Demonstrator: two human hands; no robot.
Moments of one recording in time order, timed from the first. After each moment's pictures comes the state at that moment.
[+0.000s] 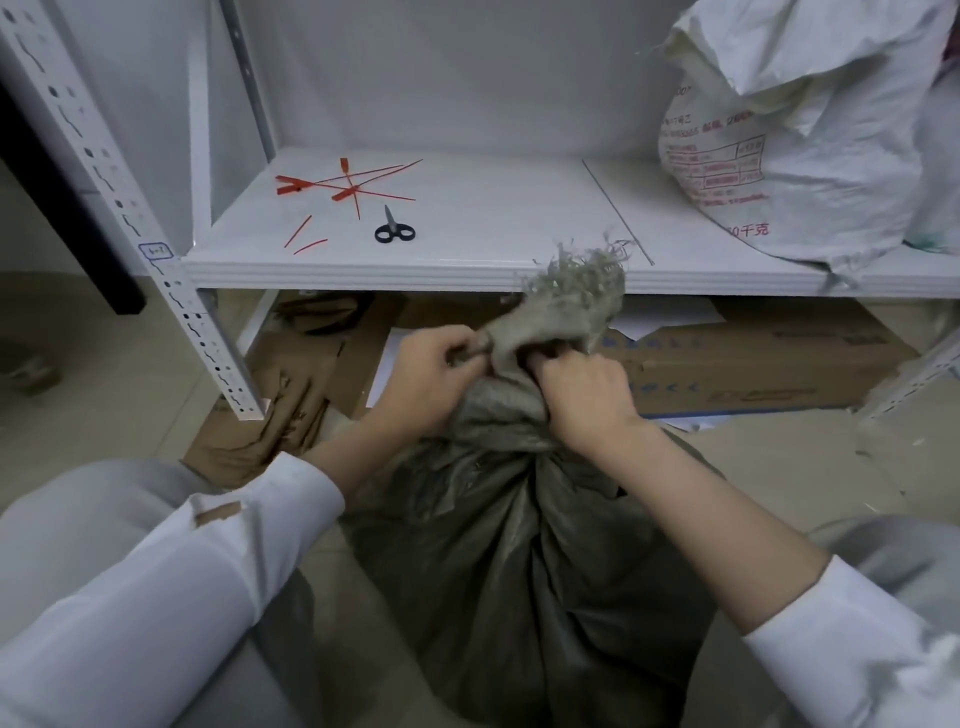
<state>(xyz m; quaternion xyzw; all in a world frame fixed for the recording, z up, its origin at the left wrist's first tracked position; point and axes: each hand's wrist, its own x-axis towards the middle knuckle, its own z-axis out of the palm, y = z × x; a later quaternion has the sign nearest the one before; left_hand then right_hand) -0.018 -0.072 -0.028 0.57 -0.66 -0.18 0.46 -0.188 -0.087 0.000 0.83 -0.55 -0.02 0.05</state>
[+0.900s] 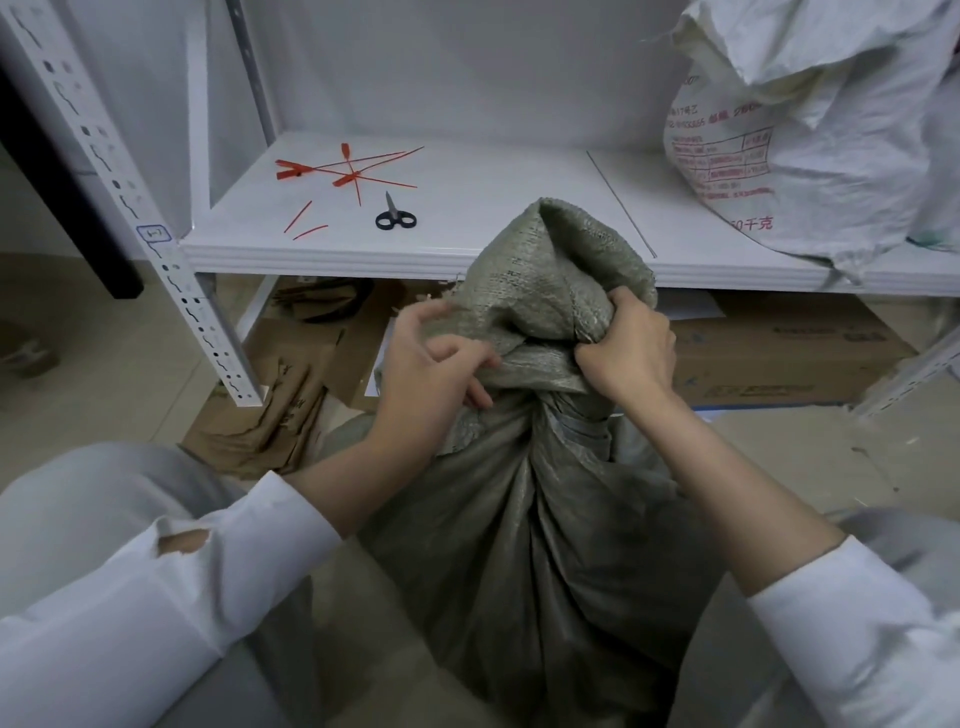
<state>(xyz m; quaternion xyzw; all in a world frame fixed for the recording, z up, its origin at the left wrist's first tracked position) -0.051 -0.019 0.009 0.54 -0.41 -0.39 0.62 -0.214 -0.117 0.004 0.68 -0.67 0.28 -0.11</state>
